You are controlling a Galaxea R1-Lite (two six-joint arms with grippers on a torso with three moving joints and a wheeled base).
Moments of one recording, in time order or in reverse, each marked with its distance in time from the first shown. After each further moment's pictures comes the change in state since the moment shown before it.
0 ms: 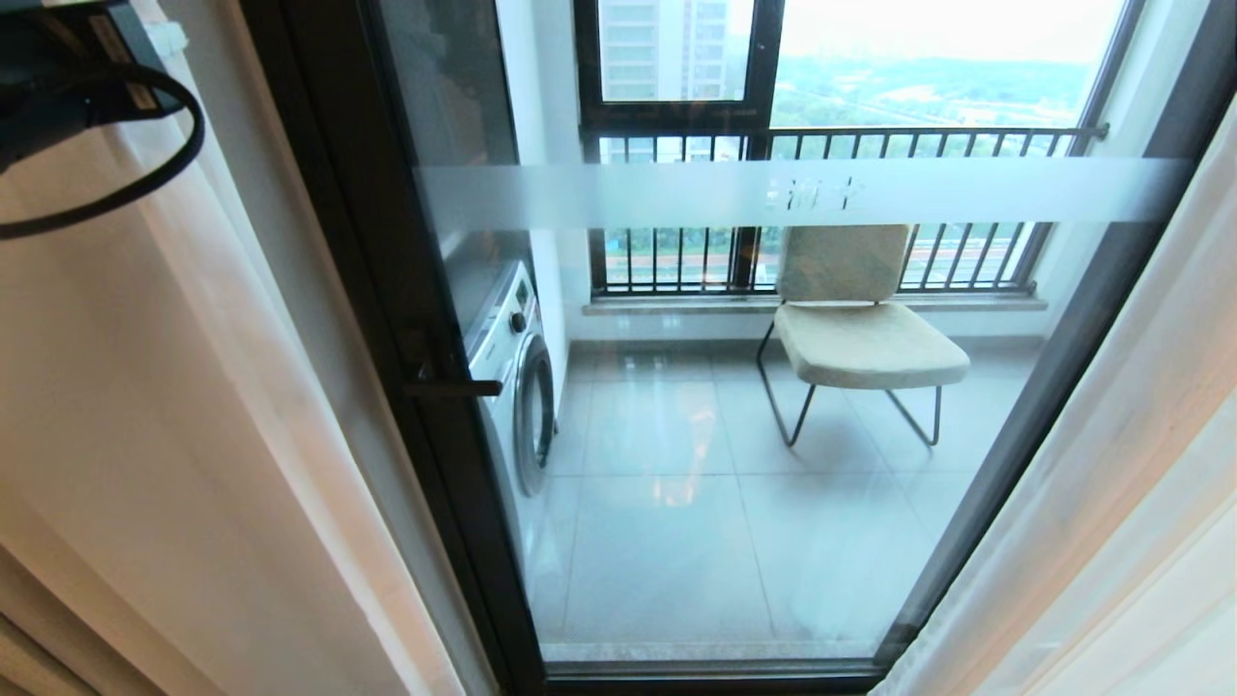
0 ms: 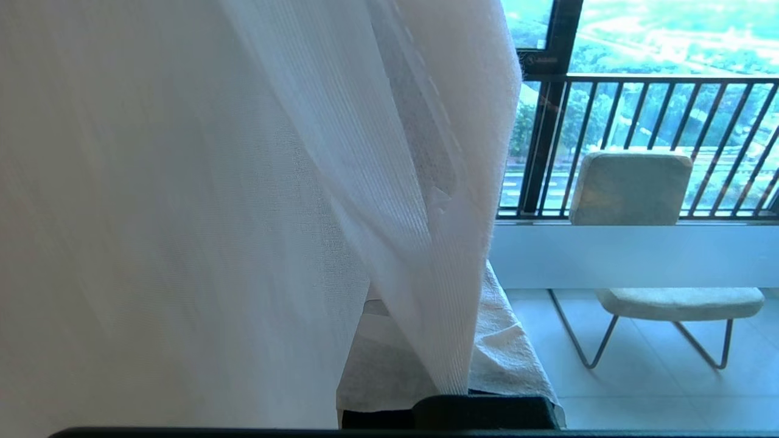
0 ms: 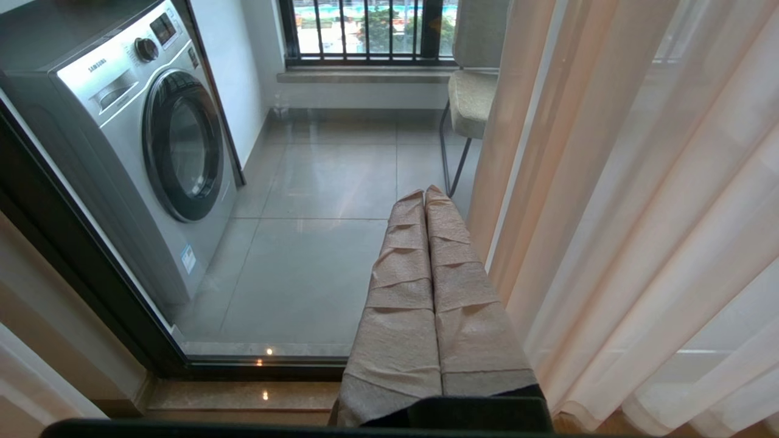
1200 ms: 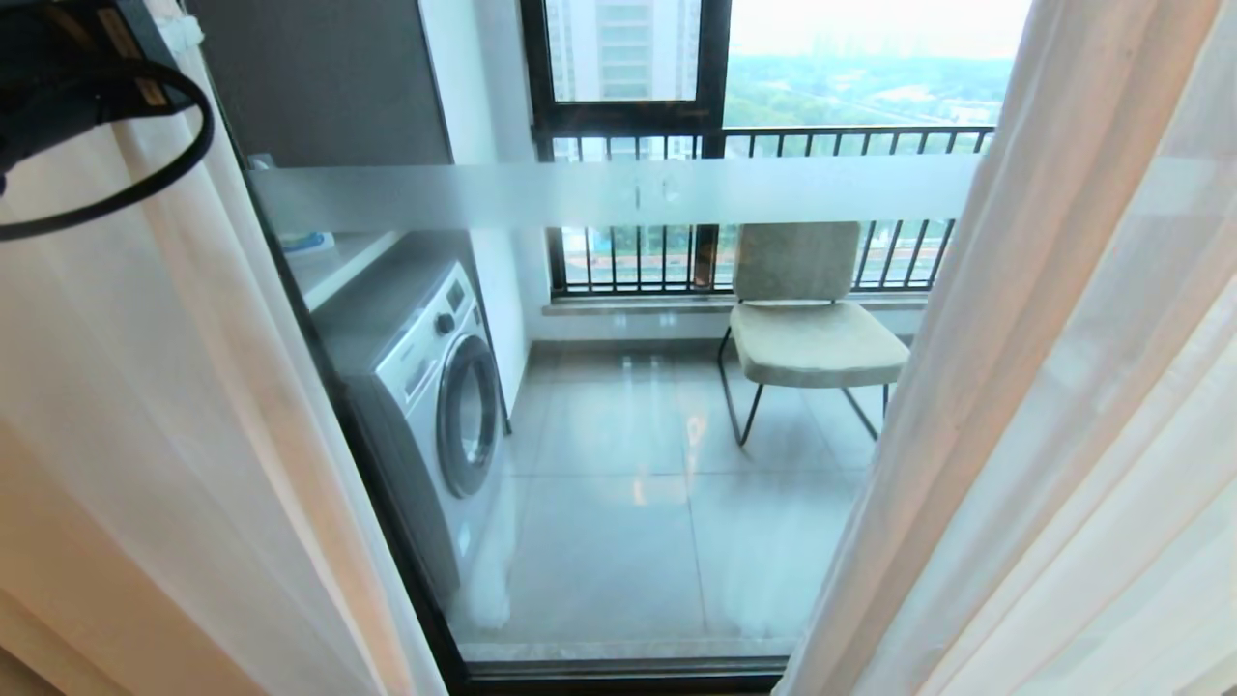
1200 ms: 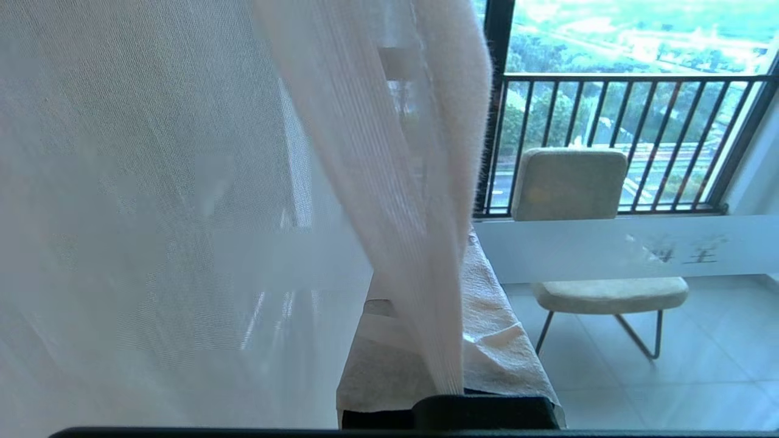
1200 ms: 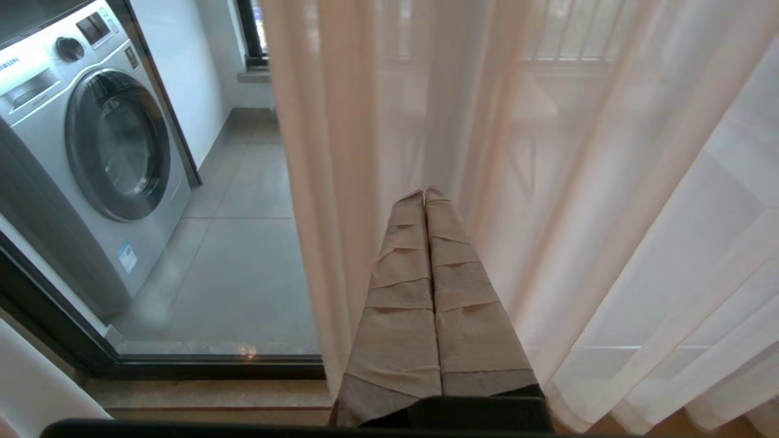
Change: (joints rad) left arm -0.044 -0.010 0.002 0.002 0.002 0.001; right arm -0.001 0.000 0.000 0.000 0.000 0.000
